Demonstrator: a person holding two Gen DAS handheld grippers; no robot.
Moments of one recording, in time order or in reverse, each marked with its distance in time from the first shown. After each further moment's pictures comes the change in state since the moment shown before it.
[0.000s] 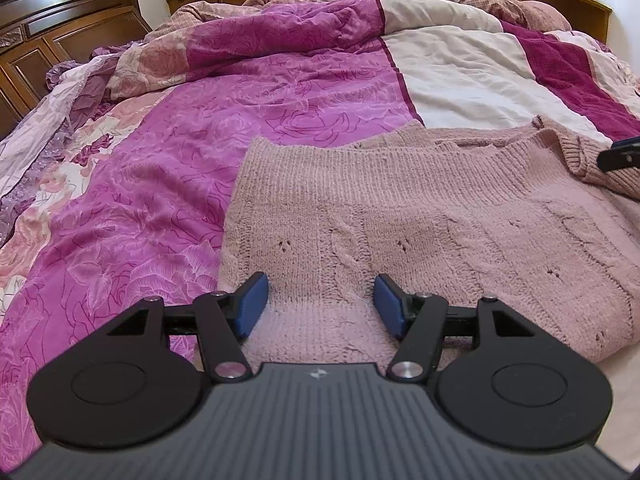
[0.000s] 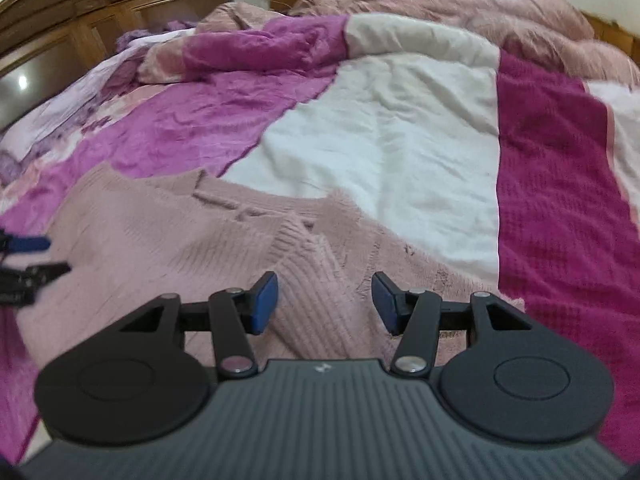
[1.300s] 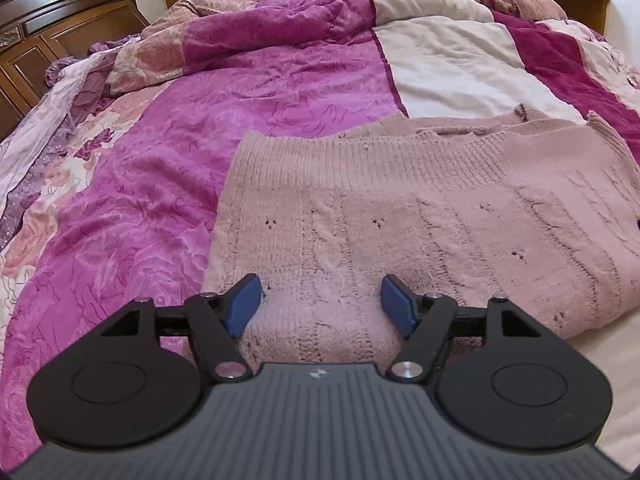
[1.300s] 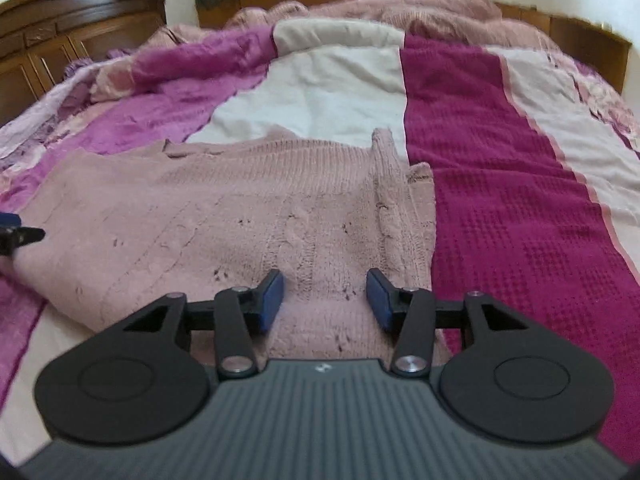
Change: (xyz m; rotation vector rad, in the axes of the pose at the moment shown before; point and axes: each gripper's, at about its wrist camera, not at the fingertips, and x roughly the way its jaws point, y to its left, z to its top) left arm -0.021 -0.014 -0.004 0.008 0.038 0.003; right arm -0.062 0.014 -0.097 0.112 -0.105 -0.182
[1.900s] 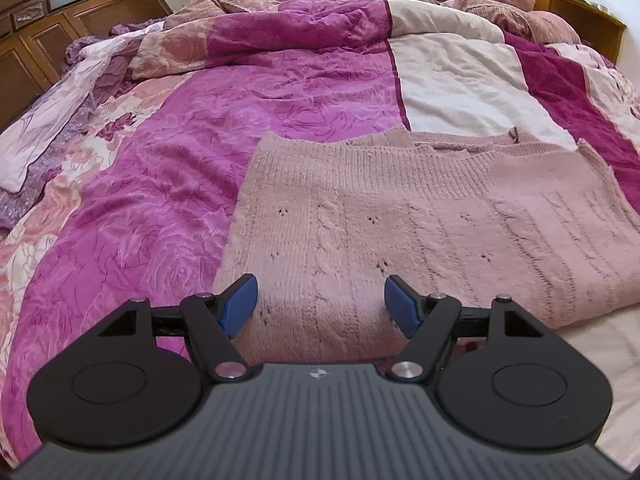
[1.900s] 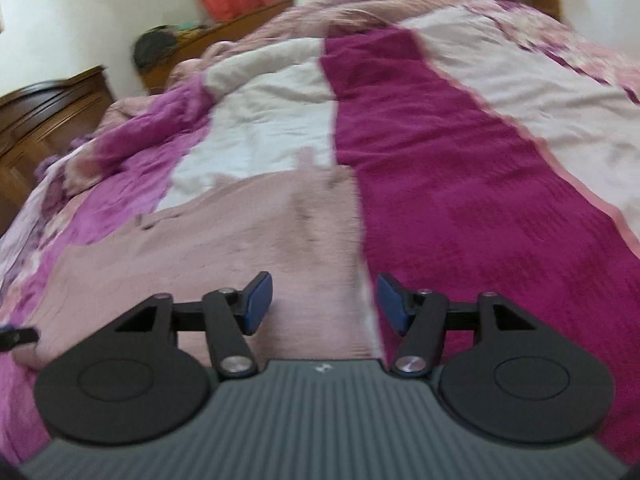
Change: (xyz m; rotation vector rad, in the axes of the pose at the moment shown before) left arm -0.048 0.003 -0.001 -0.096 0.016 0.002; right arm -0.028 -0.061 -0.004 0.349 -0.015 -0.008
